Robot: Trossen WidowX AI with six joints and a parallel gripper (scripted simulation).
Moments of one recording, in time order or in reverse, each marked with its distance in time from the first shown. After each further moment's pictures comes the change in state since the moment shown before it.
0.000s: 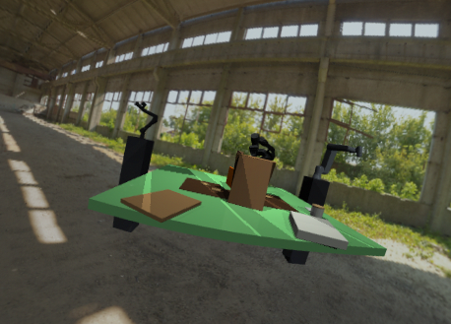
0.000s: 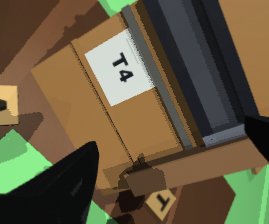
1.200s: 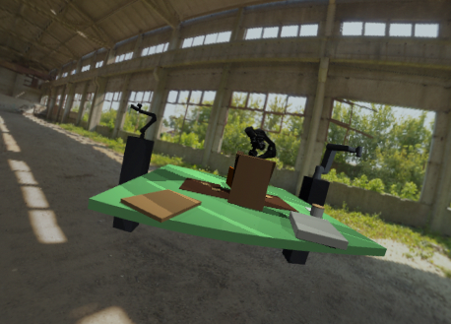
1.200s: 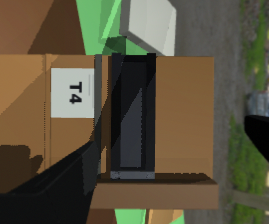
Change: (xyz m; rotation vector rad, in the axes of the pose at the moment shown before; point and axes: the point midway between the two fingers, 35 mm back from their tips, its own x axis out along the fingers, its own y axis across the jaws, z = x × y) arm -0.060 -0.041 0.024 -0.507 -0.218 -0.186
